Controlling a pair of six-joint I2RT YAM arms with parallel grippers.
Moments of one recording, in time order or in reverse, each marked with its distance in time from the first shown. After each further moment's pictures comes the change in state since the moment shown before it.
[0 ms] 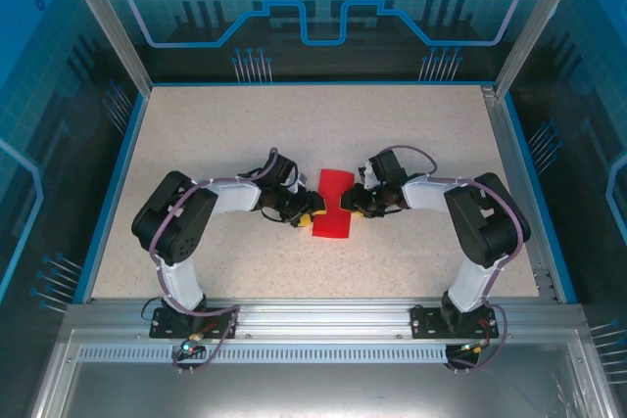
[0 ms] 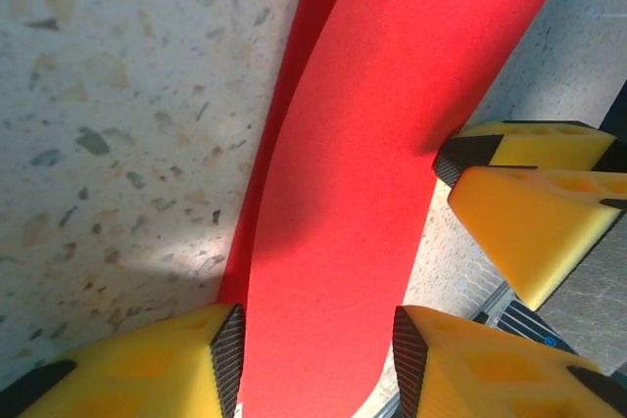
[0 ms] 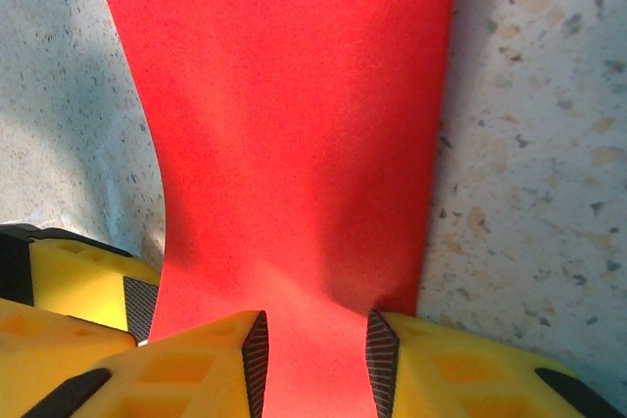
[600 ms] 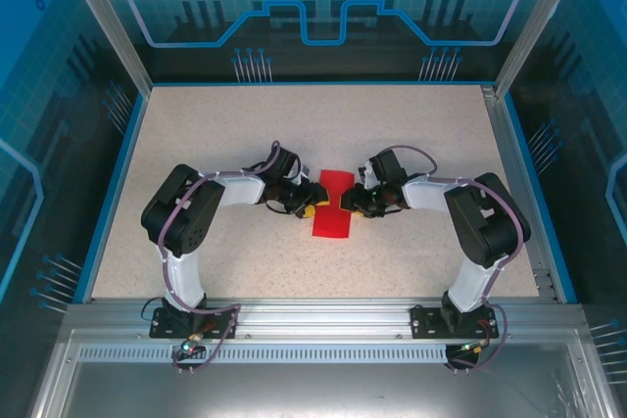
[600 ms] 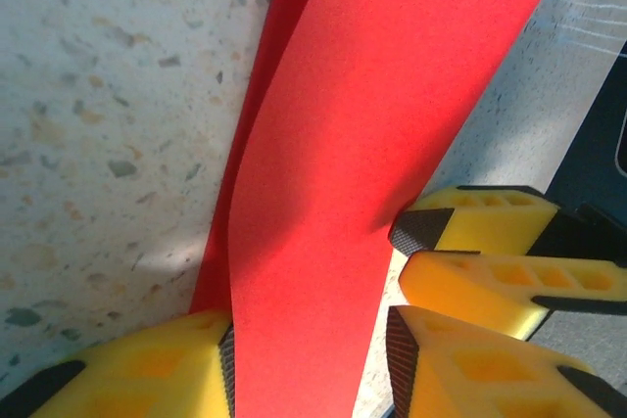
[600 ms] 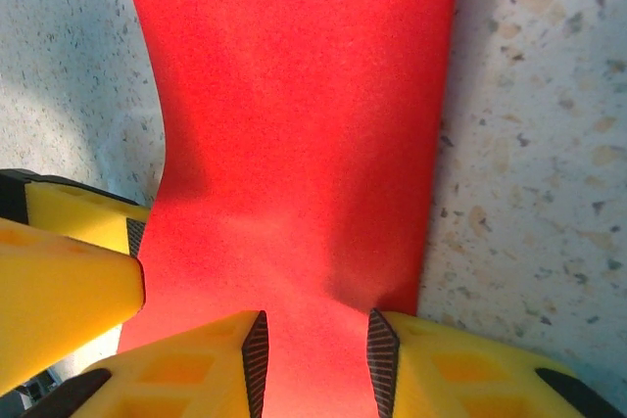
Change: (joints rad) left arm 0.021 0.079 0.077 0.045 0.011 -0.027; right arm -0.001 -0.002 0.000 0.000 -0.005 0.000
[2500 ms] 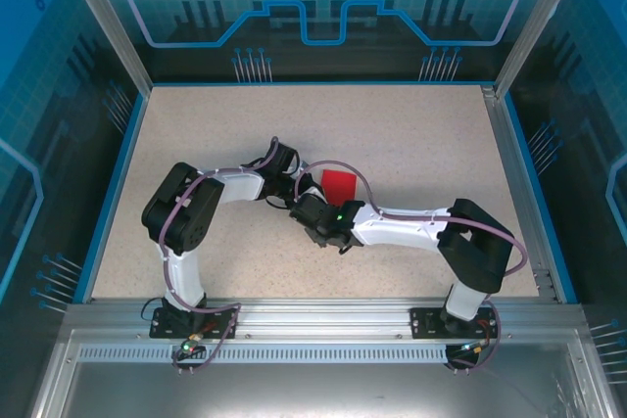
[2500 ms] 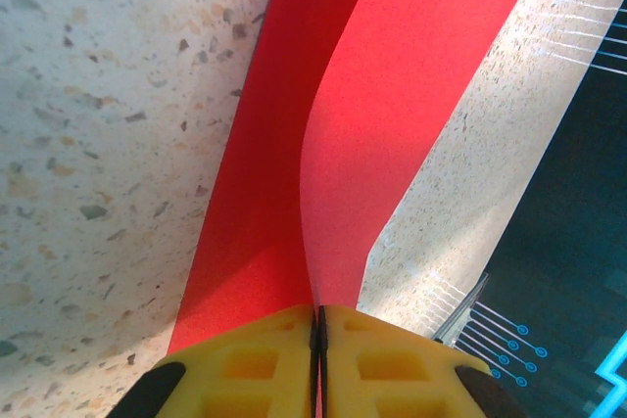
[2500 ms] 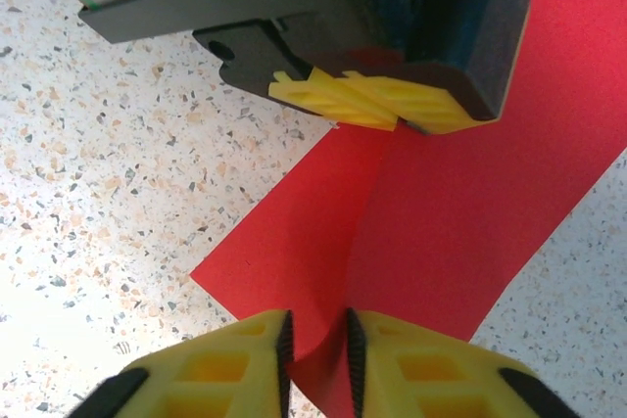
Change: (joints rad) left arm 0.015 0.011 0.031 0.000 0.026 -0.014; right arm 0.626 -0.059 0.217 -0.386 0.921 -0.322
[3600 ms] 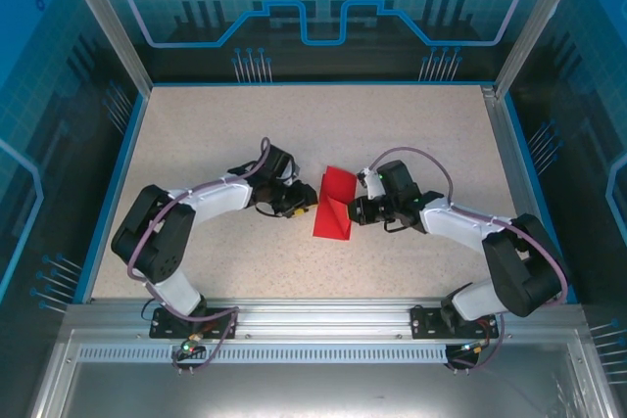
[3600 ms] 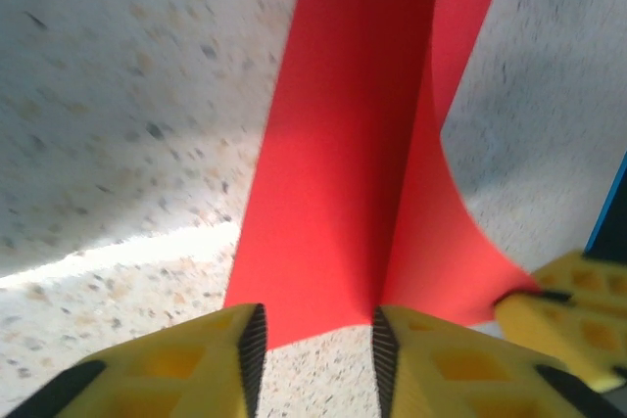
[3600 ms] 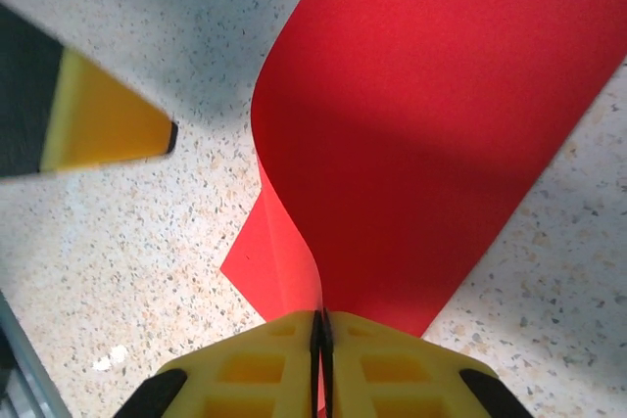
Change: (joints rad) left arm -0.061 -0.241 -0.074 -0.227 -0.214 0.115; right arm -0.564 -0.274 -0.399 0.424 -0.857 0.059
